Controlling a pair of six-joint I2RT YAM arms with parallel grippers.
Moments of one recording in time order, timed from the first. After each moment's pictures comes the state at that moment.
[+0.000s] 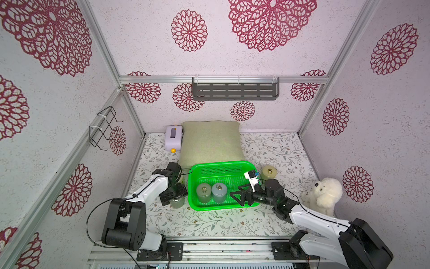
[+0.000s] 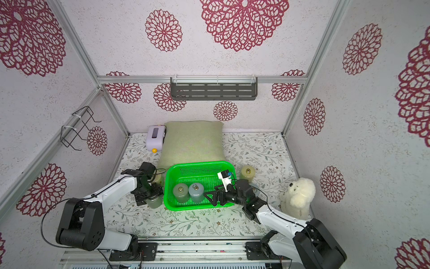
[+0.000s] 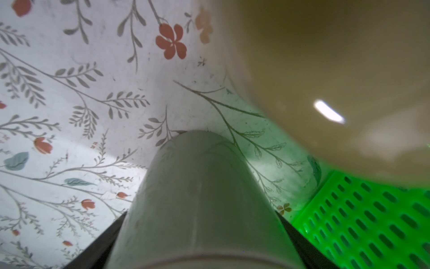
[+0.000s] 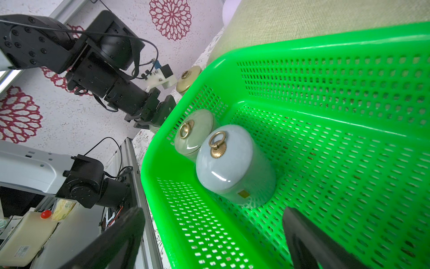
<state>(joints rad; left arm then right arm) -0.19 1.46 0.87 -0.91 0.01 -0.64 0.66 1.13 0.38 0.39 -0.48 0.48</state>
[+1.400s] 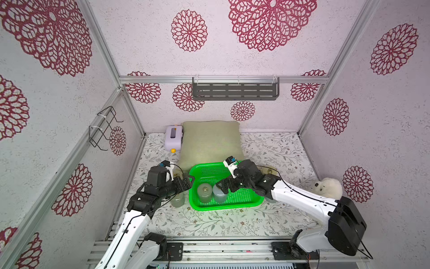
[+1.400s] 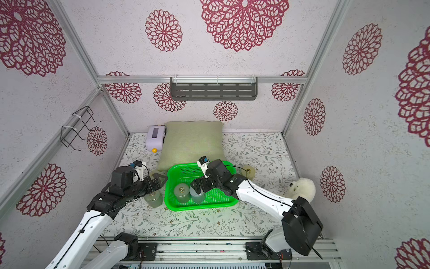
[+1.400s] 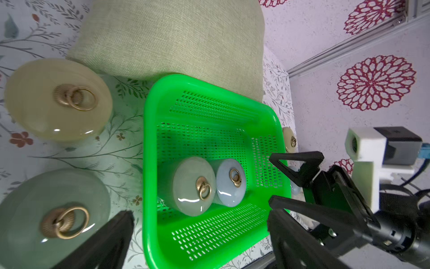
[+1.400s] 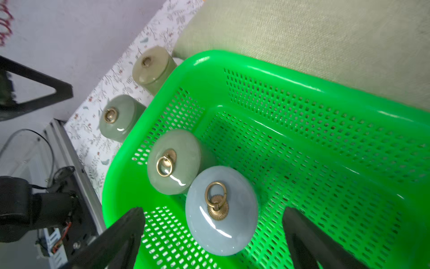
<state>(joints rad) -0.26 0.83 0.77 -0.62 0.32 -0.66 0.84 1.45 1.04 -0.31 -0.15 0.29</state>
